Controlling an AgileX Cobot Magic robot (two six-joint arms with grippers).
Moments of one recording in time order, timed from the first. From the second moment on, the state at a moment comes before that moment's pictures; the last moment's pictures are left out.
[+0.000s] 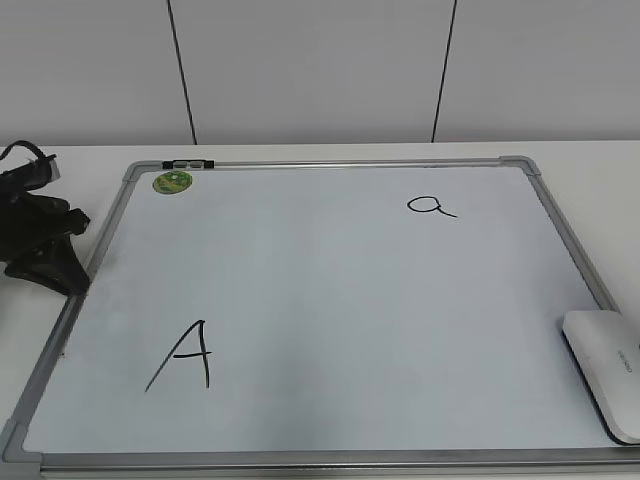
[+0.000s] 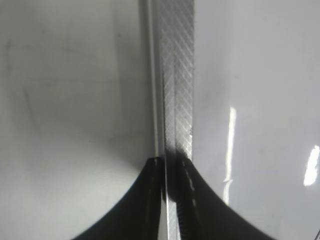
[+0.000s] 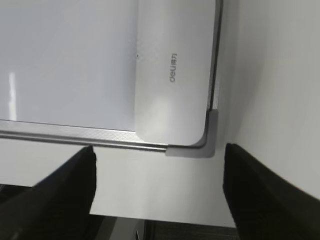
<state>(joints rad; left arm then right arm) 0.10 2.14 -1.39 -0.49 0.95 0.38 0.05 1.21 -0.76 0.05 0.94 -0.08</state>
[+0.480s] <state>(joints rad) 0.10 2.14 -1.39 -0.49 0.95 0.38 0.06 1.44 -0.76 0.03 0.78 -0.03</state>
